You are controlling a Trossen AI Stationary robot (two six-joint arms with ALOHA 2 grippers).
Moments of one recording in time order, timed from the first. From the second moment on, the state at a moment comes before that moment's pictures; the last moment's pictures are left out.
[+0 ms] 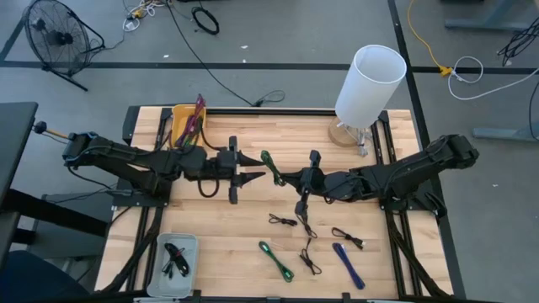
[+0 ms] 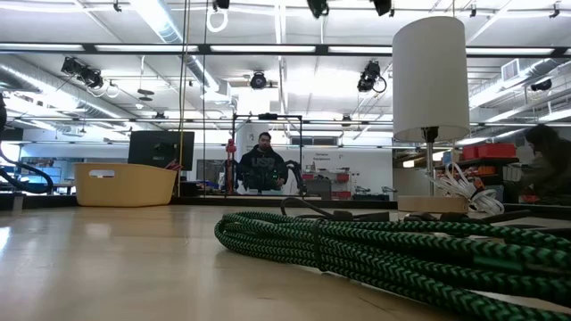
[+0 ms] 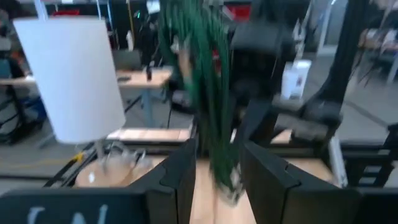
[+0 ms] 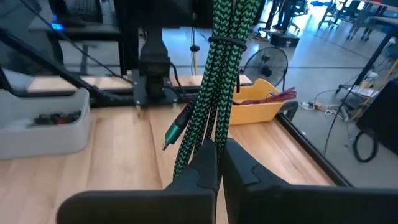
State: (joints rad) left arm -0.14 1.20 0.89 0.33 -0.22 0.00; right arm 0.31 1.40 1.06 0.01 0.59 0.05
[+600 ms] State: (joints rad) left arm -0.14 1.20 0.89 0.46 -0.21 -0.03; right arm 0.29 1.45 1.07 0.12 0.51 -0.01
